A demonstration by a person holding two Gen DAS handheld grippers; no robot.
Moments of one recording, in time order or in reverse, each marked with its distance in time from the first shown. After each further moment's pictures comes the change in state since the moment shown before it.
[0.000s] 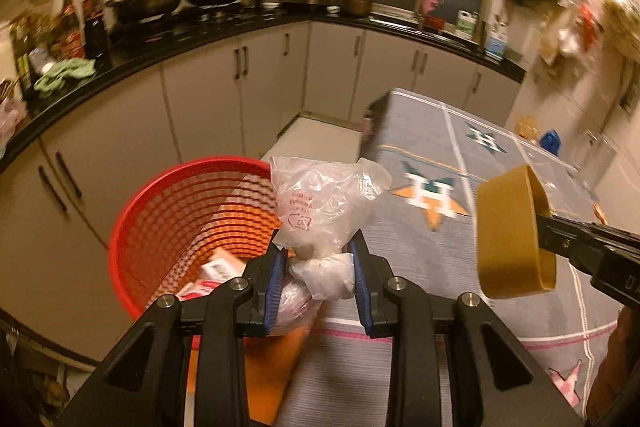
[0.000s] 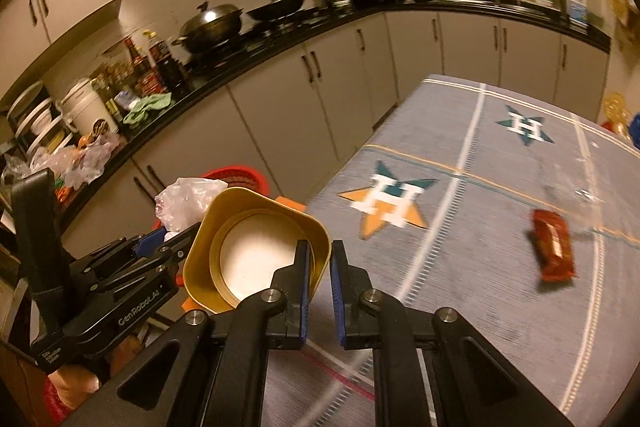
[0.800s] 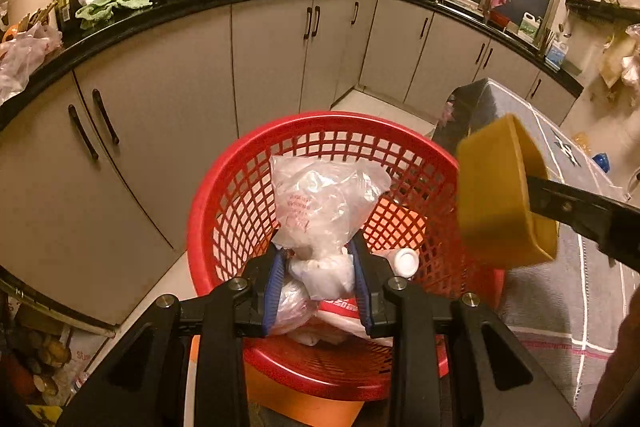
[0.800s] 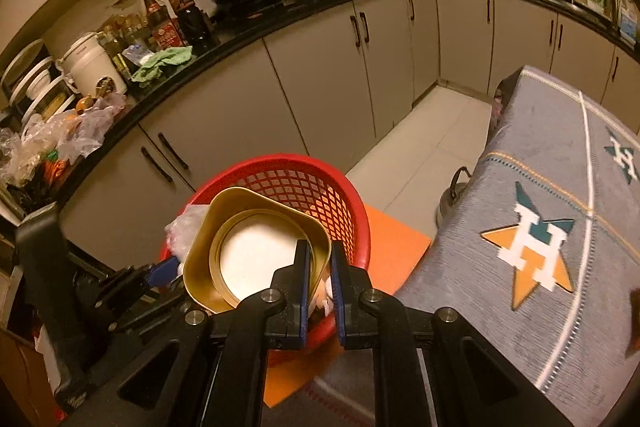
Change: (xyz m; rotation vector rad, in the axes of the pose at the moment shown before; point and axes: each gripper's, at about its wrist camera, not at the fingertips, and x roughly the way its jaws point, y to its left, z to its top) left arm 0.052 0.105 -0.013 -0.134 0.106 0.114; right arm 0.135 0.086 0.038 -0.070 0.140 0.054
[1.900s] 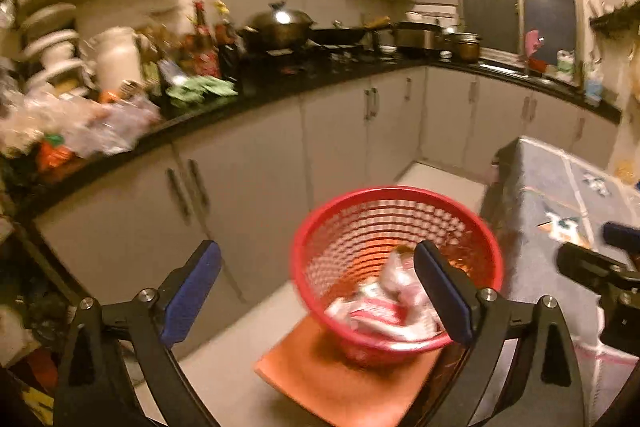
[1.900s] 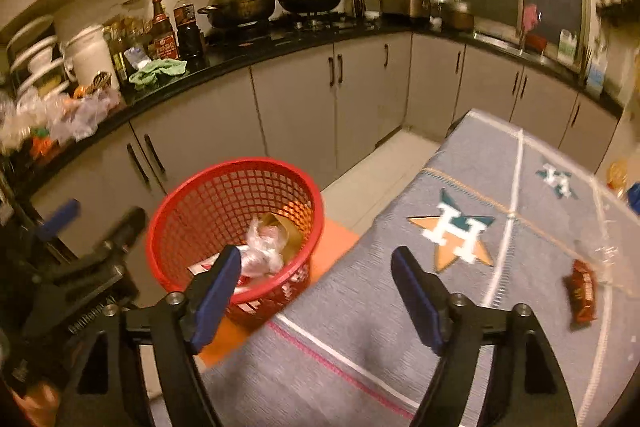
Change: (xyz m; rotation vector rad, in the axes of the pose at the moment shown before) left arm -0.101 -0.018 -0.028 0.022 -0.314 0.307; right arm -0.081 0.012 -0.056 -0.127 -0.170 -0.186
